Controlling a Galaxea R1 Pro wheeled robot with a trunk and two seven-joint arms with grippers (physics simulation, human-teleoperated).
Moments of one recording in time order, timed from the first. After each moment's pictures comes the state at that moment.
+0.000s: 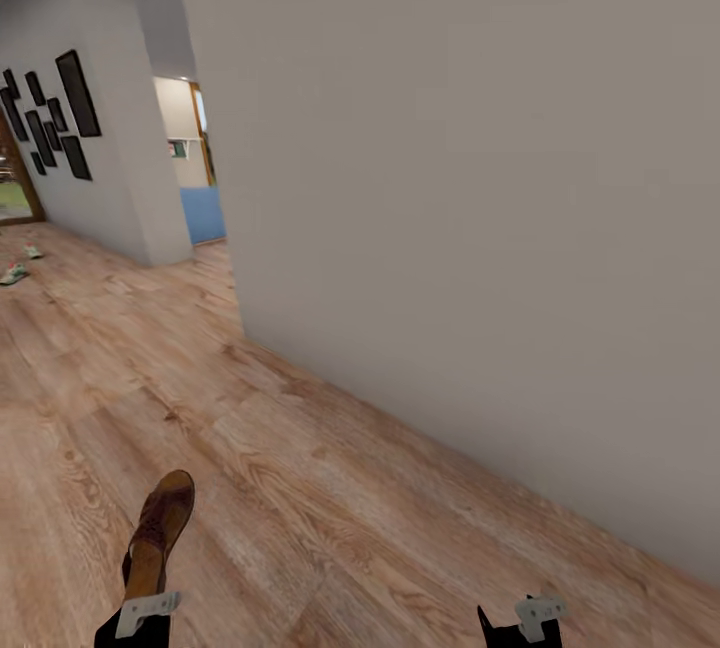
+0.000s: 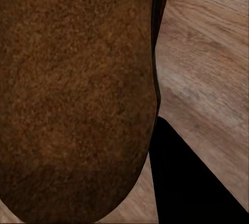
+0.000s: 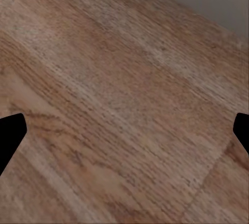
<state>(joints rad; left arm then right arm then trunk) -0.31 0.18 0.14 -0.27 0.03 -0.41 -0.04 -0.36 -0.09 0.05 -0.14 0.04 -0.57 0.07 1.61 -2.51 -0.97</state>
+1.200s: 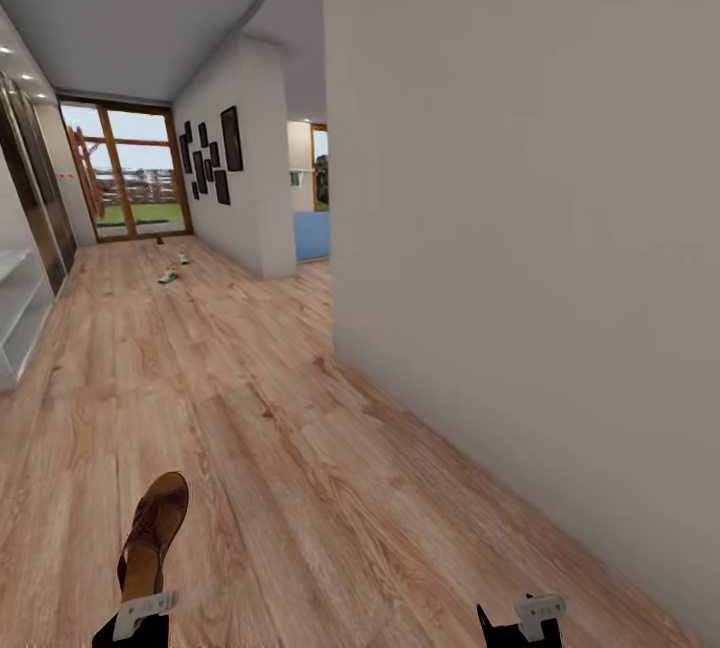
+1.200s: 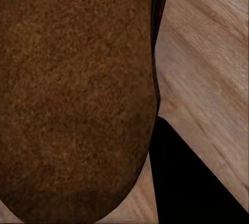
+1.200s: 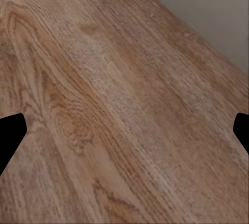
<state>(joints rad) -0.31 0.17 0.14 -0.27 0.09 -0.42 -0.04 -0.36 -0.09 0.05 -0.14 0.04 -0.57 0.07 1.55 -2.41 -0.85</state>
